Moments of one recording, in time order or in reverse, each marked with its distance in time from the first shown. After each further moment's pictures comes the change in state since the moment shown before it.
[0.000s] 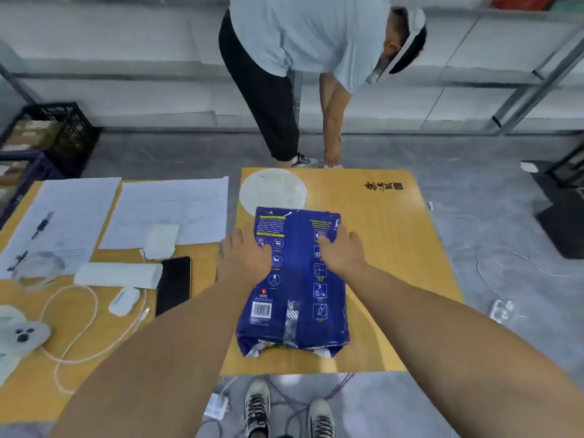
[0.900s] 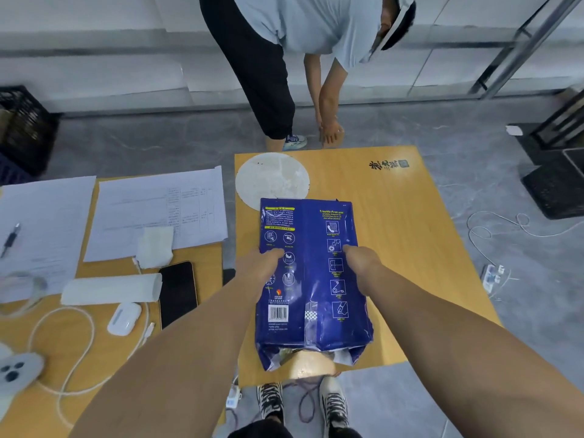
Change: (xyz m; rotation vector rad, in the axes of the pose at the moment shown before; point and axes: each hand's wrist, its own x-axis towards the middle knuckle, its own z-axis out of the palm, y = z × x) left_hand 0.035 -0.029 0.032 -0.835 -0.429 -0.475; right_hand 0.011 0.018 0.026 0.584 -0.018 0.528
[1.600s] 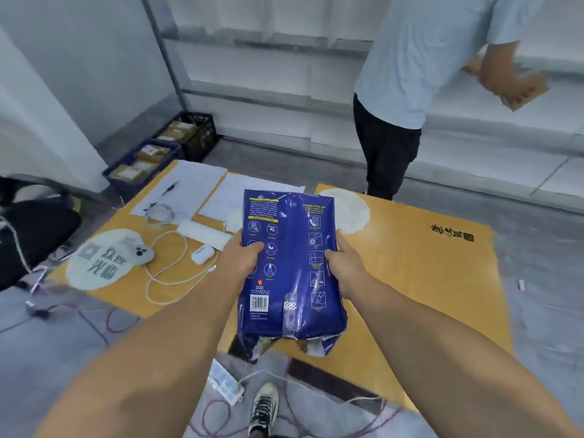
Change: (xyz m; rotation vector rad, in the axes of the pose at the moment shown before) left_hand -0.167 -0.029 -0.048 -0.343 0.492 0.260; right_hand -0.121 -0.010 0.002 -0.065 -0.646 -0.452
